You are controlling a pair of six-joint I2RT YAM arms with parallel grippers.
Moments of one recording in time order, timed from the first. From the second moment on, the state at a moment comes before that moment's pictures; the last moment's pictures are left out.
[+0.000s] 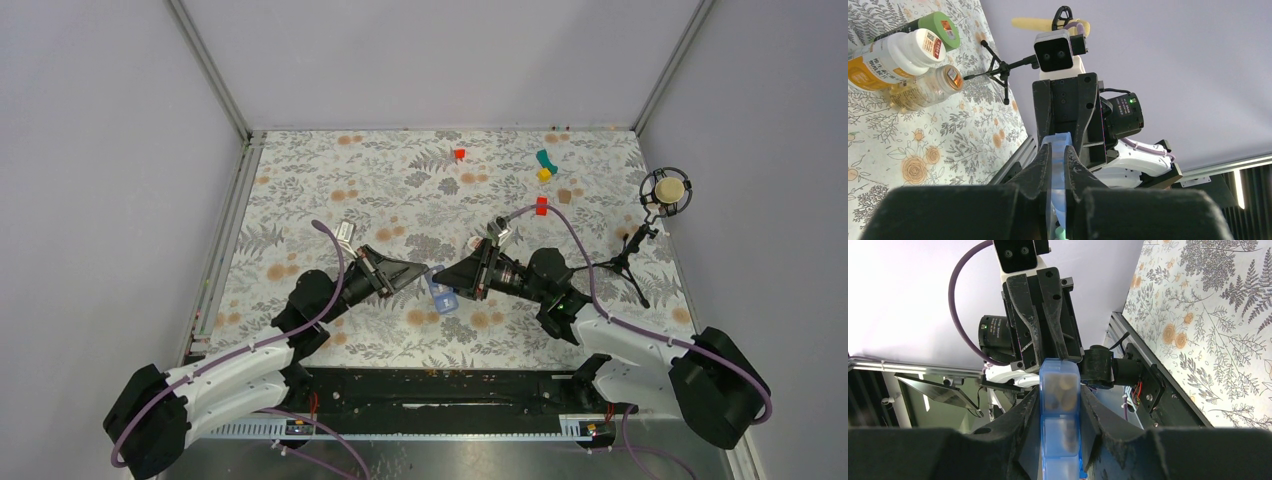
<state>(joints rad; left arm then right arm) -0.76 0.84 0.28 0.67 0.21 -1.28 0.73 1.10 0.40 0.72 -0.52 1.42</state>
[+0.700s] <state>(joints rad) -0.77 0.84 0.28 0.64 0.23 -1.28 0.73 1.13 0.40 0.77 -0.52 1.42</state>
